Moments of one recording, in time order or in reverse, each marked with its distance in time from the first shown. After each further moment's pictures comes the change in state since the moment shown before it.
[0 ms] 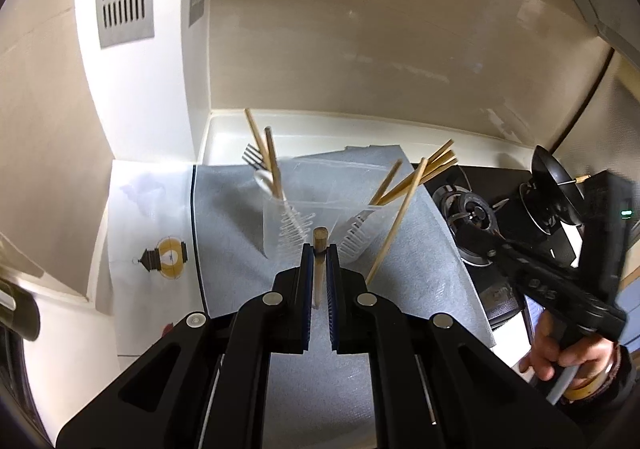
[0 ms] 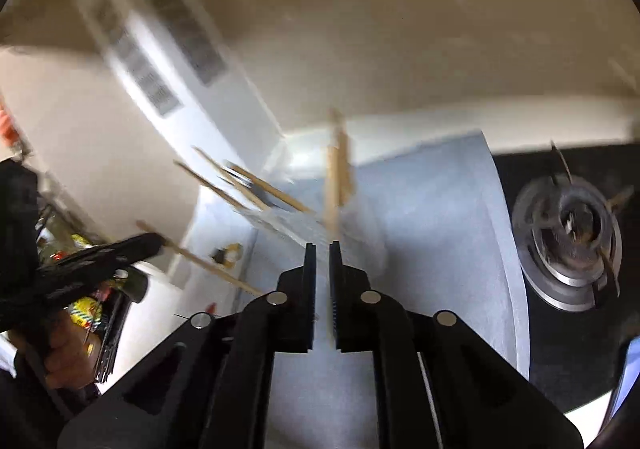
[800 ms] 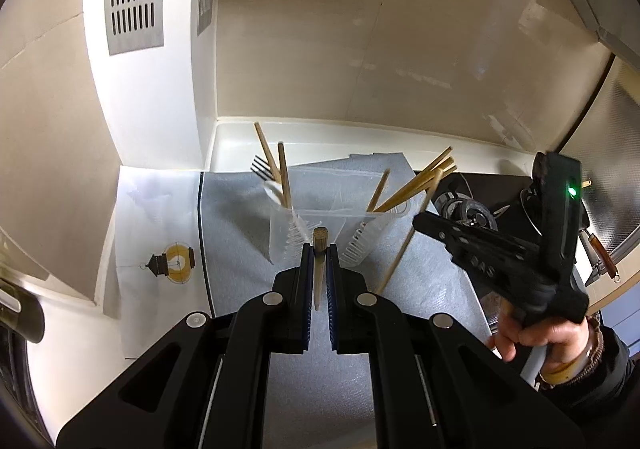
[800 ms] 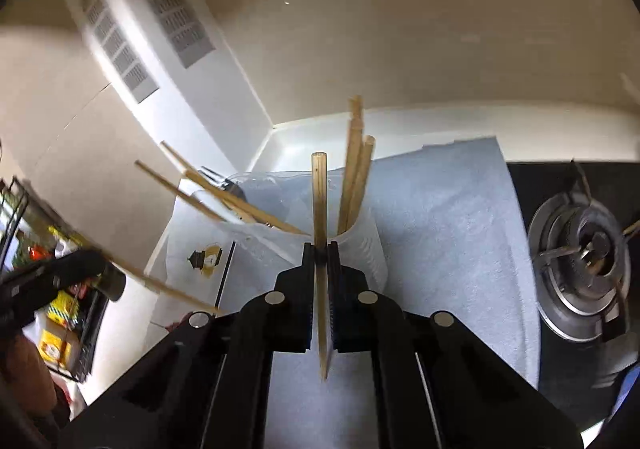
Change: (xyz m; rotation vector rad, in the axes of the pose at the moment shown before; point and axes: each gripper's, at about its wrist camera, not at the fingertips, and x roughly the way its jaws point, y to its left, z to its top) left arm -0.011 0.003 0.007 0.004 -0.028 0.004; right arm 0.022 0.033 0.019 -0.122 -0.032 -0.038
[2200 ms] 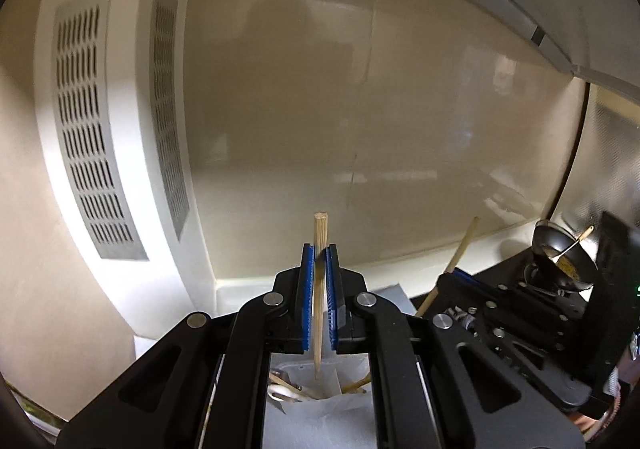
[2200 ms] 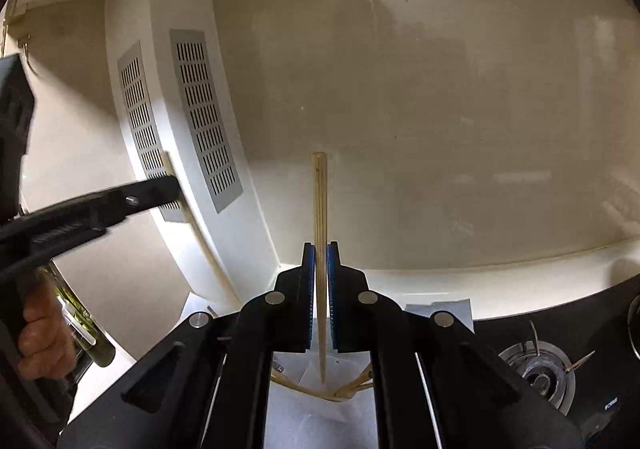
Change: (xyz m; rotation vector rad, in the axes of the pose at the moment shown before) left arm -0.027 -0.037 0.118 0.133 -0.333 0.019; right arm -0.065 0.038 0.086 -0.155 -0.379 -0.068
